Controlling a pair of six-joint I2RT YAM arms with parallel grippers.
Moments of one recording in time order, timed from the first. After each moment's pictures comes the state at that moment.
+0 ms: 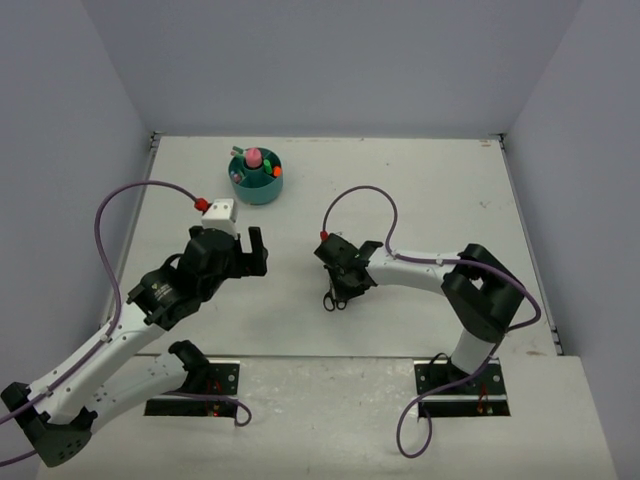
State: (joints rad) left arm -0.72 0.79 0.85 -0.67 -0.42 -0.49; right arm 0.92 1.74 1.03 -0.56 0.15 0.56
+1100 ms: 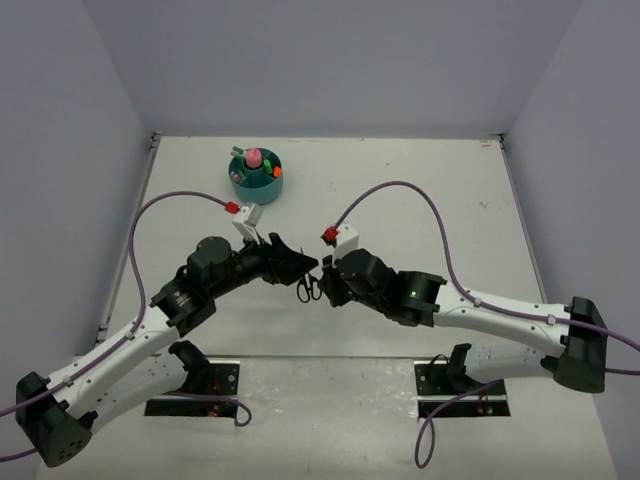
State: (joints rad) left arm -0.72 0.79 0.61 -0.03 0.21 -0.73; right arm 1.16 1.22 0.92 -0.33 0.28 0.53
